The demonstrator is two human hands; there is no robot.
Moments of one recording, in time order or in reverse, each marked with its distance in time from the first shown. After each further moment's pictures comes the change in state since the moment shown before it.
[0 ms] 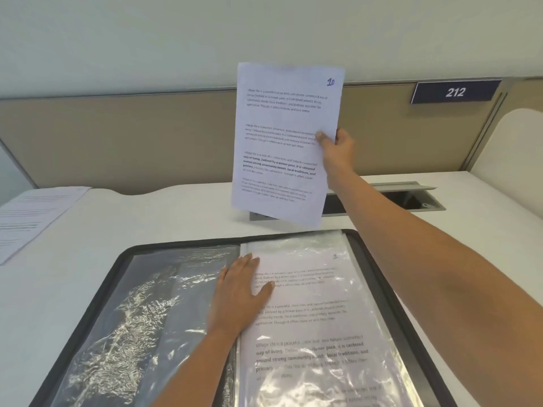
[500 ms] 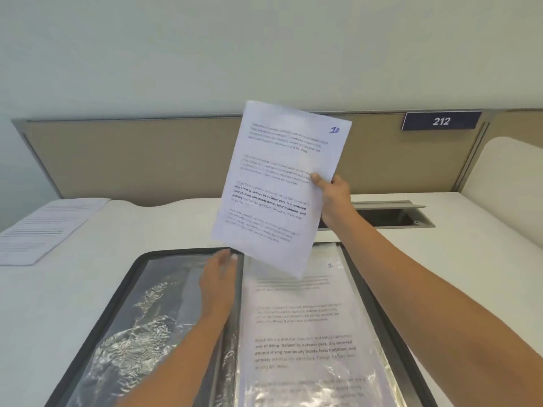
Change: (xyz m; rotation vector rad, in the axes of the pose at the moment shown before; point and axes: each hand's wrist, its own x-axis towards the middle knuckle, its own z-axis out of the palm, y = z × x) left_hand -0.004 0.007 -0.039 -0.821 0.411 -0.329; right_hand -0.060 -0.010 -0.019 0.250 -0.094 0.191
